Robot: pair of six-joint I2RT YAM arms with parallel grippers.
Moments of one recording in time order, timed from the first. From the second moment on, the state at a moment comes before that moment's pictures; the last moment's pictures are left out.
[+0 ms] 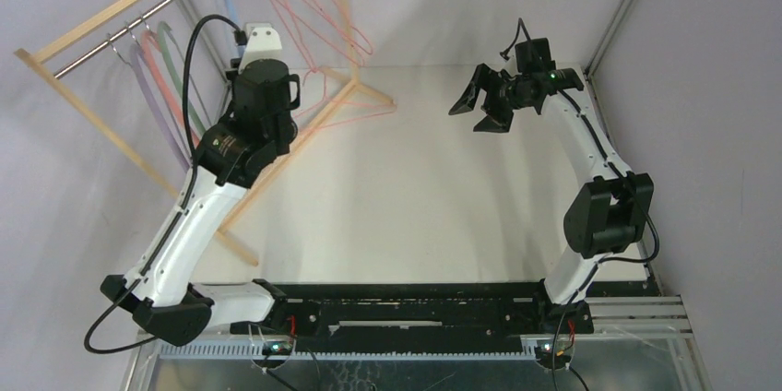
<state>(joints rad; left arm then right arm) -0.59 1.23 1.61 -0.66 -1.08 0.08 0.15 1.72 1.68 -0.89 -0.55 0.56</state>
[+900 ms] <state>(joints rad) -0.45 1.22 1.46 -0.62 -1.03 0.01 0.15 1.77 1.68 -0.89 -0.56 0.56</state>
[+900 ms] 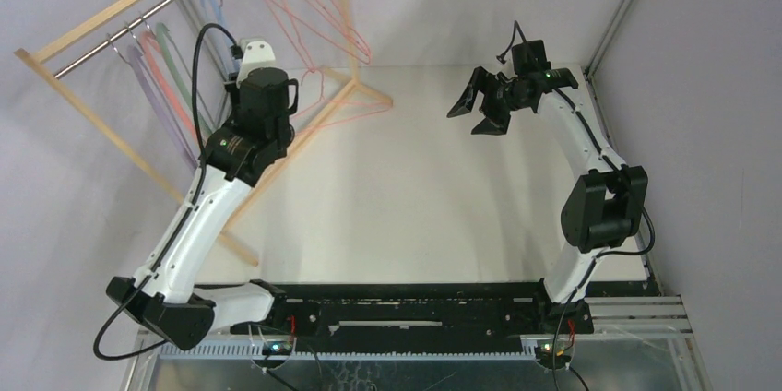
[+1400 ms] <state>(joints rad) -0.45 1.10 1.39 -0.62 -1.01 -0.04 0.16 1.77 1.68 -0.89 -0.57 0.56</state>
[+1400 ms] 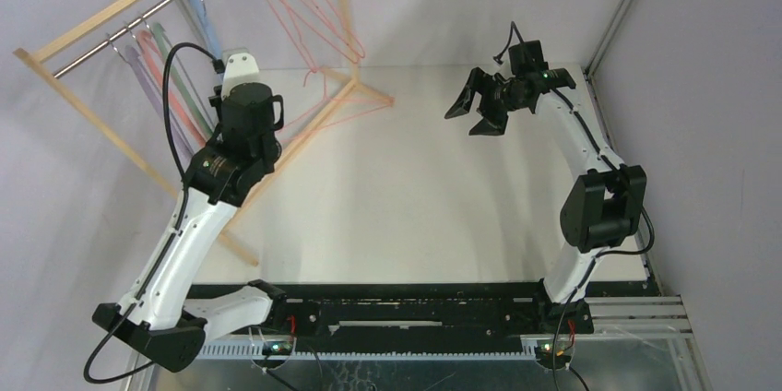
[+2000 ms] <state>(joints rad) -0.45 1.07 1.39 -0.62 -1.01 -0.04 0.17 1.78 1.68 -0.89 -0.57 0.56</state>
